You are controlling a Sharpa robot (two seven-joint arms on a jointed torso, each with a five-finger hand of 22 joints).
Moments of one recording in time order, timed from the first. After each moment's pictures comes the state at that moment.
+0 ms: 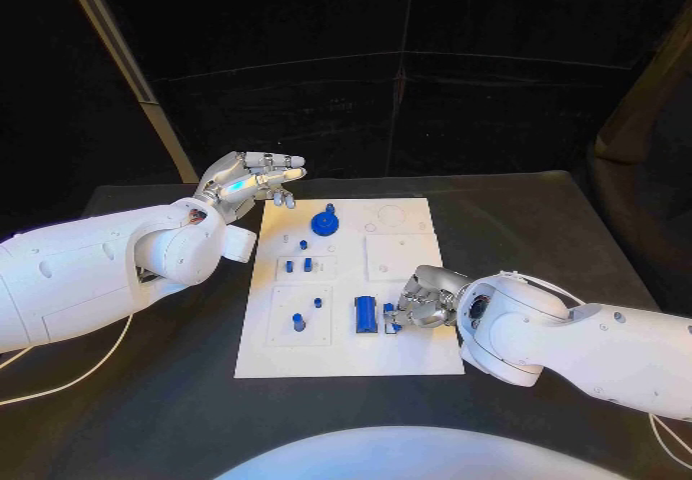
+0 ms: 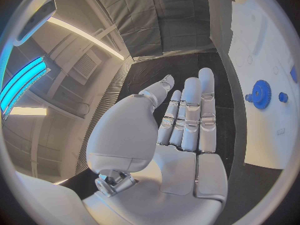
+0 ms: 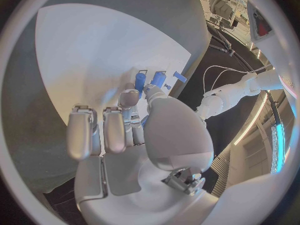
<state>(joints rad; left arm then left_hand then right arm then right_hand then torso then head) 1.27 -0.86 -0.15 1.45 0.00 -0.19 0.46 1.29 -0.06 0.37 -0.13 0.05 0.98 0.18 0.08 0.07 0.87 0.13 0.42 0.07 1.16 0.04 1.04 0.43 0.18 1.11 0.14 0.66 0.63 1.03 -0.88 -0.06 1.86 -1.27 -0.29 -0.64 1.24 -0.05 0.05 0.28 0.43 1.09 0.07 0.25 0.31 1.35 -0.01 0.80 1.01 1.46 -0.07 1.35 1.27 0.06 1.44 0.04 1.45 1.31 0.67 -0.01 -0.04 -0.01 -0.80</state>
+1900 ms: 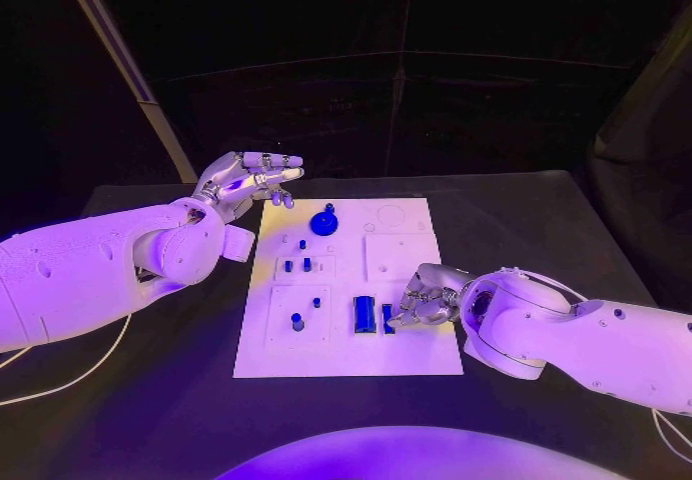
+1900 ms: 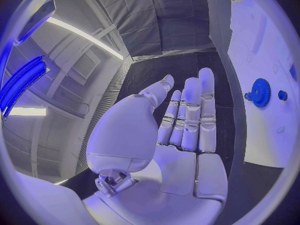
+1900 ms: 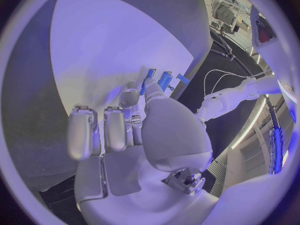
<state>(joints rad) 1.27 -0.86 -0.15 1.44 0.00 -0.19 0.45 1.29 -0.06 0.37 -0.13 0.05 0.98 0.18 0.08 0.07 0.87 0.13 0.43 0.07 1.16 0.04 1.04 0.43 0.18 1.11 0.14 0.66 0.63 1.03 -0.89 -0.06 1.83 -1.30 -0.25 -0.59 1.28 -0.04 -0.08 0.15 0.16 1.11 0.06 0.22 0.33 1.36 -0.01 0.79 1.02 1.46 -0.07 1.35 1.27 0.06 1.44 0.04 1.45 1.31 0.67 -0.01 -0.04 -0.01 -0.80</state>
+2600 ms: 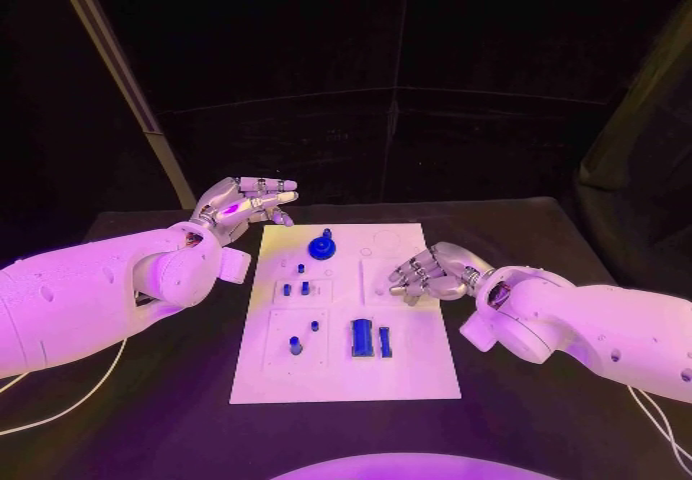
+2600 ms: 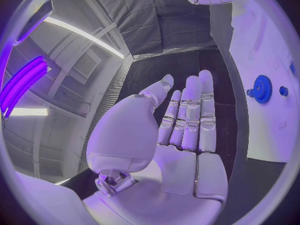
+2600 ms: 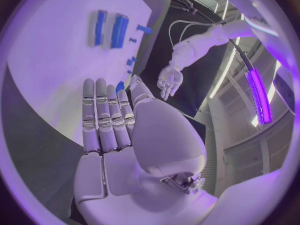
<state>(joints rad) 1.27 -0.84 -0.16 1.40 0.02 -0.19 0.45 1.29 -0.05 0.35 -0.12 0.05 0.99 0.18 0.08 0.07 0.87 0.13 0.44 0.06 1.03 0.05 0.89 0.34 0.18 1.00 0.15 0.55 0.57 1.08 -0.90 -0.06 1.64 -0.70 -0.35 0.03 1.46 0.03 -0.07 0.08 0.15 0.95 0.18 0.08 0.24 1.06 0.13 0.13 0.38 1.07 0.09 0.28 0.40 0.17 0.86 0.18 0.55 0.44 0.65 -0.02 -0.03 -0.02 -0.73</state>
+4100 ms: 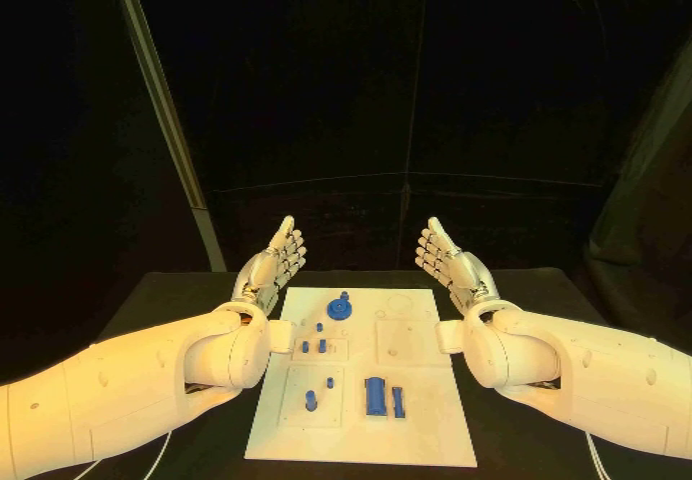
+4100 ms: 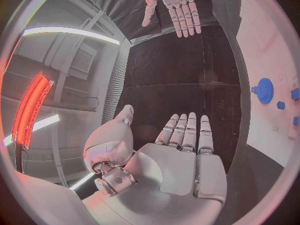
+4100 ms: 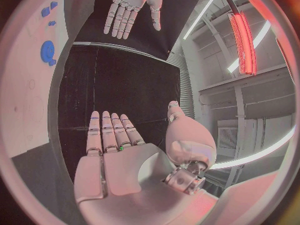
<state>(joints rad) 1.06 -0.78 -0.01 1.55 0.05 -0.62 0.50 0.40 0.00 0.10 0.00 0.00 0.32 0.02 0.00 0.00 0.31 0.01 0.03 0.00 0.31 0.00 0.08 0.00 0.05 0.26 0.04 0.02 0.08 1.05 -0.78 0.00 1.56 -0.05 -0.69 0.47 0.45 0.00 -0.01 0.00 0.01 0.31 0.01 0.00 0.00 0.36 0.00 0.01 0.00 0.40 0.00 0.00 0.00 0.04 0.33 0.02 0.09 0.04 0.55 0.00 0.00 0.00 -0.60</state>
